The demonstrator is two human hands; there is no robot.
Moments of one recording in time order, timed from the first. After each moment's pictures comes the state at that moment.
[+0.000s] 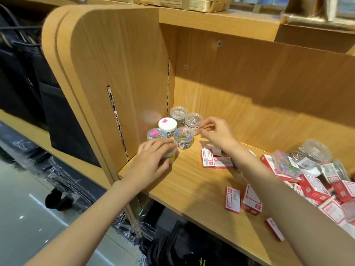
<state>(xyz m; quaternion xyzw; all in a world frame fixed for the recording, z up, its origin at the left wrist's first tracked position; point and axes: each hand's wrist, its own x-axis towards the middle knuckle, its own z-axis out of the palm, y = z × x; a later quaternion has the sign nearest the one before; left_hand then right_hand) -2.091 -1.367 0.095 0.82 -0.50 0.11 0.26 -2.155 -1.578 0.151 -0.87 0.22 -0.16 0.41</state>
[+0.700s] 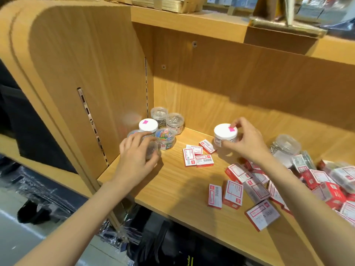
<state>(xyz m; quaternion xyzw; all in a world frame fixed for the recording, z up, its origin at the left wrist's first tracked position) -2.095 -1.389 0.101 0.85 -0.41 0.15 0.29 -2.249 -1.628 0.170 -0.91 0.28 -0.21 0.23</state>
